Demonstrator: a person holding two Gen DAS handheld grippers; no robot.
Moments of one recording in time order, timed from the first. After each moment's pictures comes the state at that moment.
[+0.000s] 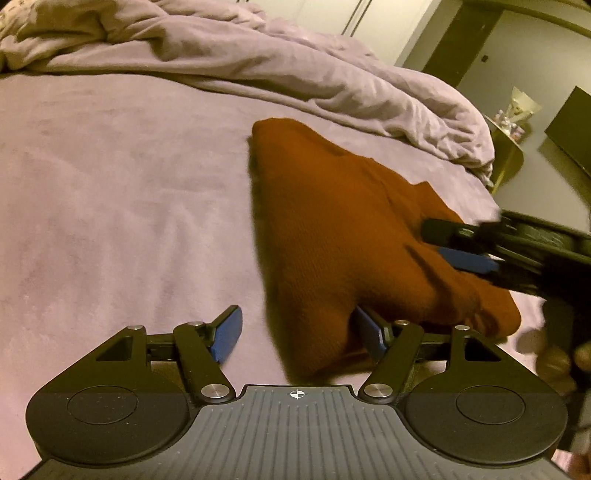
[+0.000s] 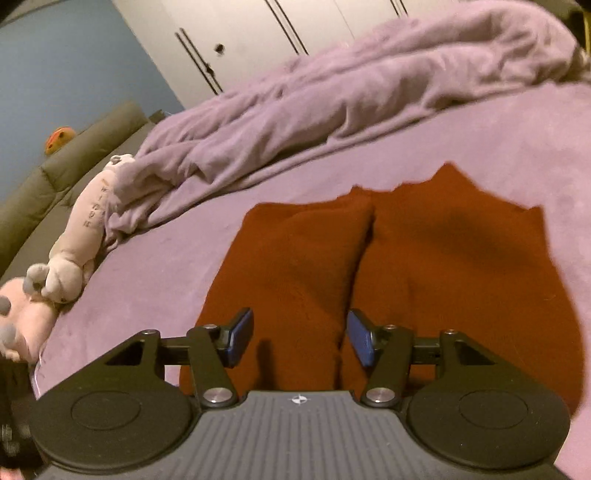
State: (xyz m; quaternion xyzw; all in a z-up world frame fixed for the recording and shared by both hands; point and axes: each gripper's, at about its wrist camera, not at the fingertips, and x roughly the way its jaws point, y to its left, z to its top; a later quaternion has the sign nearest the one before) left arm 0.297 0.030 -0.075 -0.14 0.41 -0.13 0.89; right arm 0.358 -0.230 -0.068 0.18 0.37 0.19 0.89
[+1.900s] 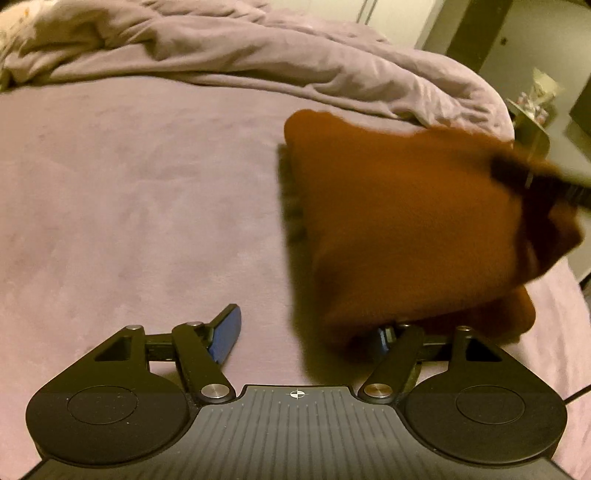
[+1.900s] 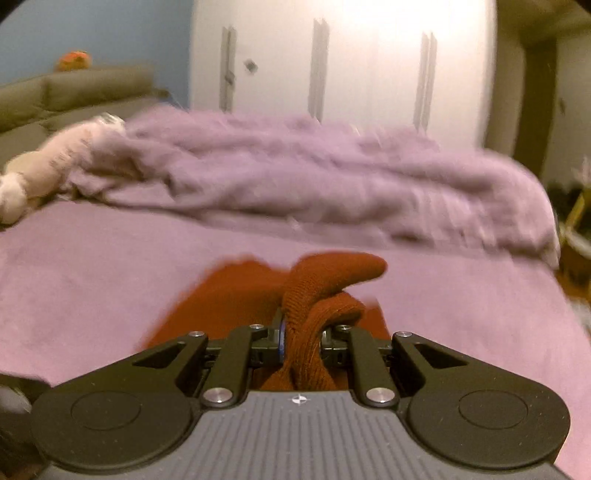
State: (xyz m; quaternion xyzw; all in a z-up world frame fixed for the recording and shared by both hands) left arm 0.300 -0.033 -0.079 -0.10 0.43 -0.08 0.90; right arm 0.337 -0.251 -0.017 -0.07 0.27 0.12 0.95
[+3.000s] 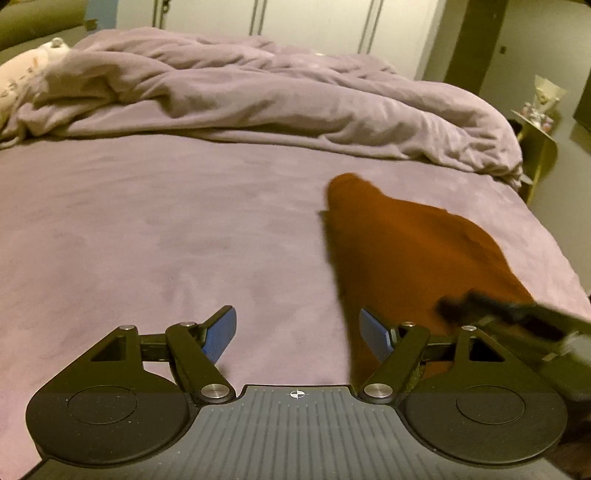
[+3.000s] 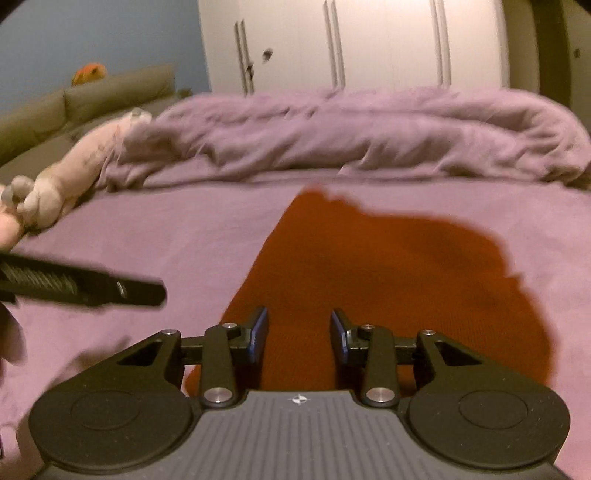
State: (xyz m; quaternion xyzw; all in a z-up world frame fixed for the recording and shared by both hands) left arm 0.308 -0.017 -0.034 -0.08 0.38 -0.05 0.92; right arm 0.302 -0.227 -0.065 0.00 0.27 0.17 0.95
